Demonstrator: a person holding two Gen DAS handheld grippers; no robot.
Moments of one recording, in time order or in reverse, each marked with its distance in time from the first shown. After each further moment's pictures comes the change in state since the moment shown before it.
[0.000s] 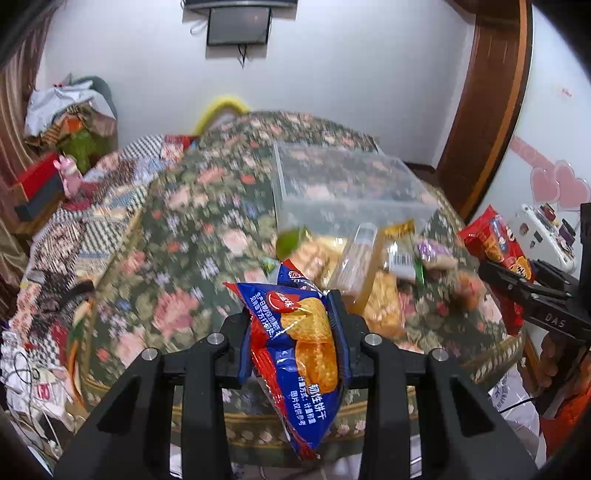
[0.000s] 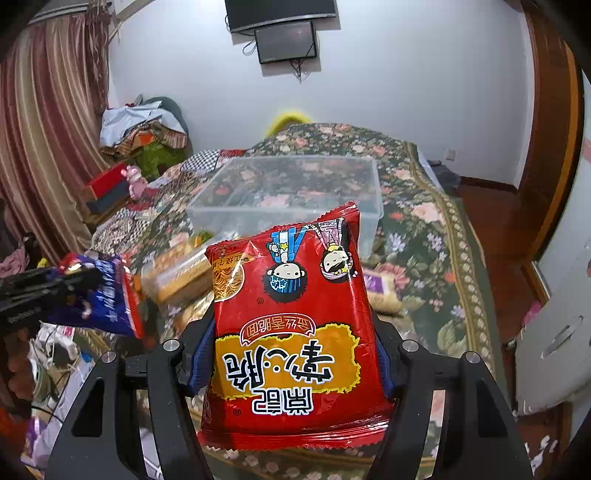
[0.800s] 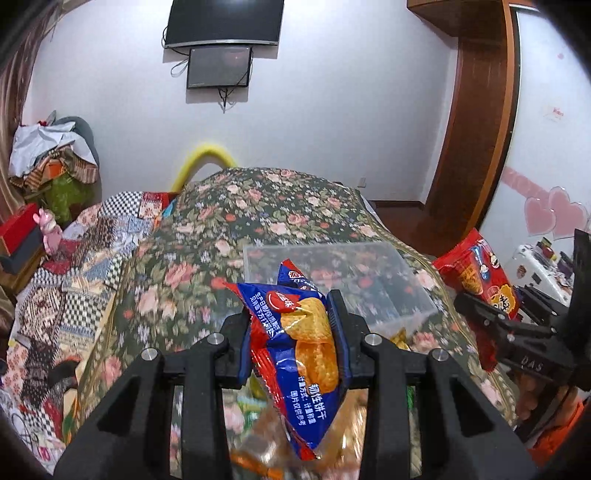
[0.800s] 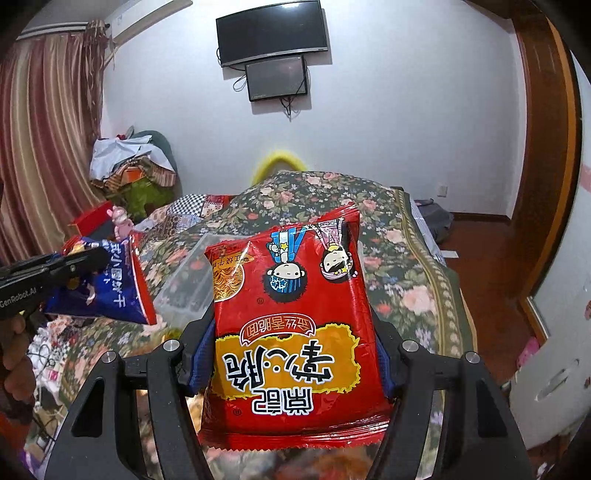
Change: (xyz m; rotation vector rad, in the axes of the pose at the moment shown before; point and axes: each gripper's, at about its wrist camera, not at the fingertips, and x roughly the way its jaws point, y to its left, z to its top) left arm 0.050 -0.026 0.121 0.042 -0.145 -0.039; right arm 0.030 -0.012 0.072 -0.019 -0.140 -0.039
